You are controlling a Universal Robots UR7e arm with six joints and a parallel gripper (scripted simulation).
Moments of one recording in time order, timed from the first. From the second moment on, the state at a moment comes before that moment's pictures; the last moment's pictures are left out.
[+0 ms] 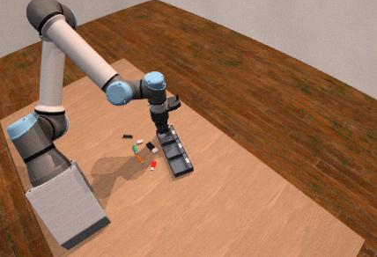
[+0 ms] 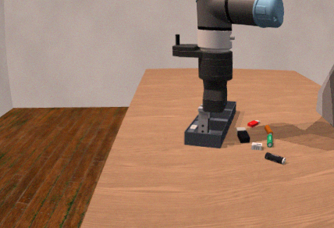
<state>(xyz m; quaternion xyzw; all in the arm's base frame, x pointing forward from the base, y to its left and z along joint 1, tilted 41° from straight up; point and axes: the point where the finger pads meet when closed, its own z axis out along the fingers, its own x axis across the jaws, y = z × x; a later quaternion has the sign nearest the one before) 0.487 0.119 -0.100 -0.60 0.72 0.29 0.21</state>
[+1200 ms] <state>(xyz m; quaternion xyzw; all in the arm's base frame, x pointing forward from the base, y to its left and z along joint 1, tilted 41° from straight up) 0.488 0.102 -0.081 -0.60 0.72 0.29 0.21</state>
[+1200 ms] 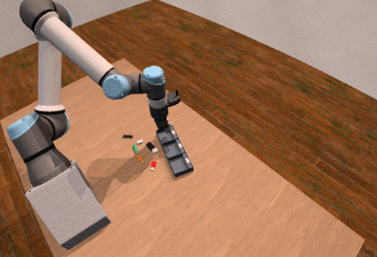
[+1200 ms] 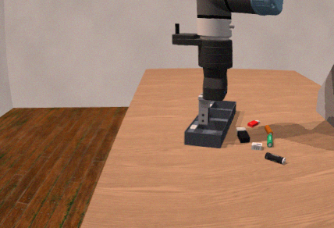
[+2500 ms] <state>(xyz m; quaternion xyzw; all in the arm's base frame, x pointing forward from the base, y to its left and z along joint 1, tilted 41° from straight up) 0.497 -0.001 0.037 -0.60 0.72 0.28 0.21</state>
